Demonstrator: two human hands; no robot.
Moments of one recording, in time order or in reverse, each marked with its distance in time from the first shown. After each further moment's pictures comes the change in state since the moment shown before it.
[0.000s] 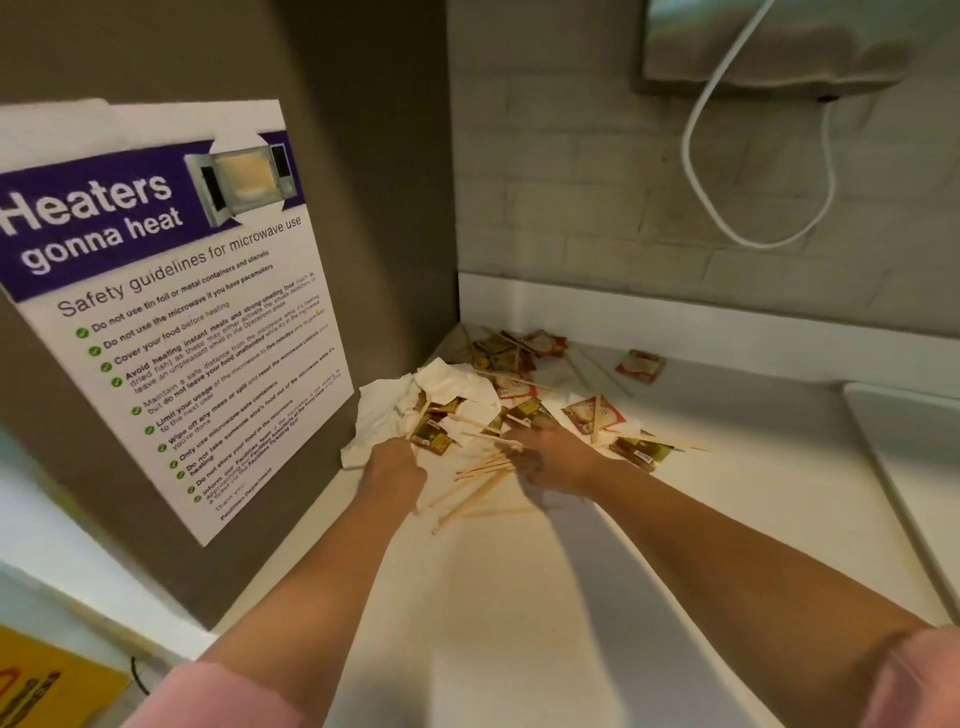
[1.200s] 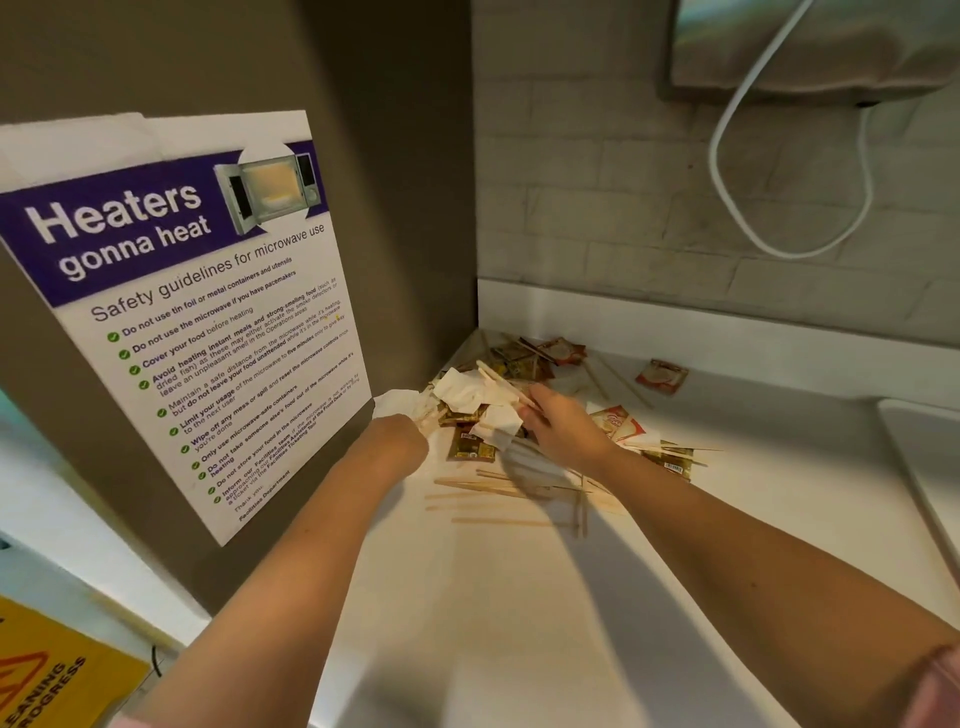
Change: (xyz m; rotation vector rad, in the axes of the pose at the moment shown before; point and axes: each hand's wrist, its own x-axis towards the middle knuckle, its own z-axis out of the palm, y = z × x) left_hand -0.017 0.021 -0.067 0.129 -0.104 0.000; right_hand 0.007 -0.026 -0.031 0.335 0.273 -0.023
